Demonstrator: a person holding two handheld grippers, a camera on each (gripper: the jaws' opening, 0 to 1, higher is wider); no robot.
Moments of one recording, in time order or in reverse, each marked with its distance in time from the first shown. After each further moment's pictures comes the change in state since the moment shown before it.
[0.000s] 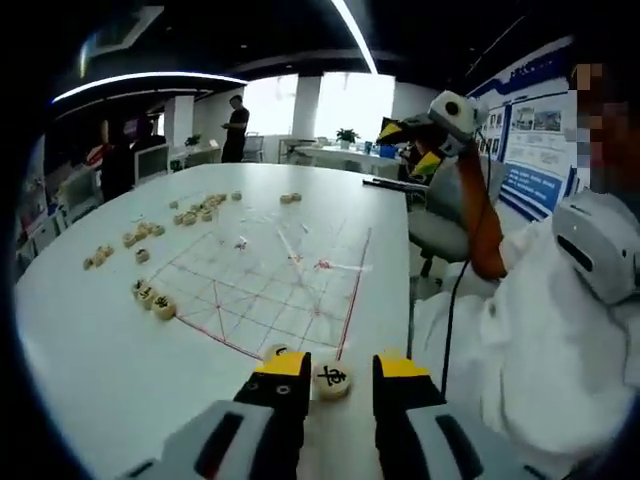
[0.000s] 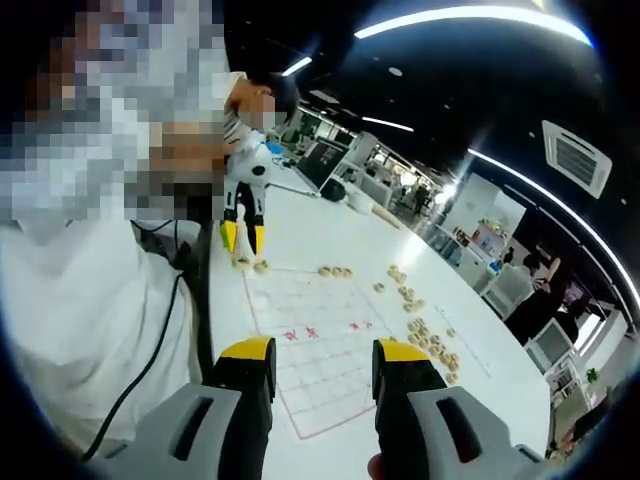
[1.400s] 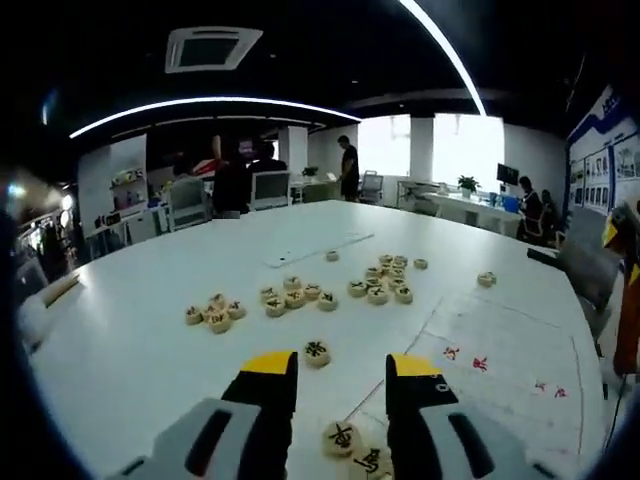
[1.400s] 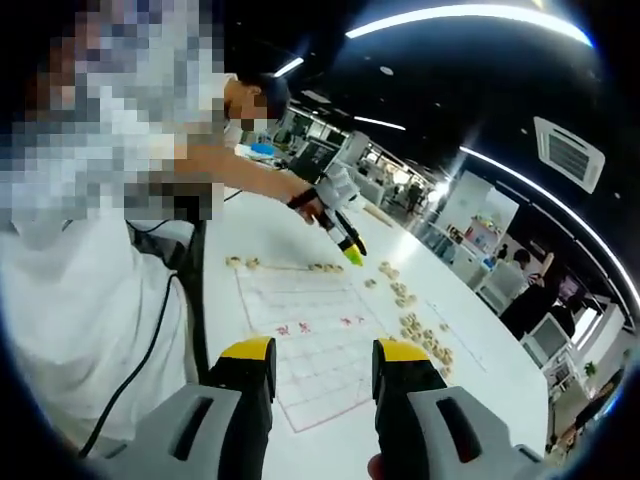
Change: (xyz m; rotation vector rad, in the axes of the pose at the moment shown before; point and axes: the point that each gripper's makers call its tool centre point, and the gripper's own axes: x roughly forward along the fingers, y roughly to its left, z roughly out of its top) left arm 0.062 0.265 0.061 -0.189 -0.115 0.496; right arm -0.008 -0.009 -0.006 0.018 0.003 -0.031
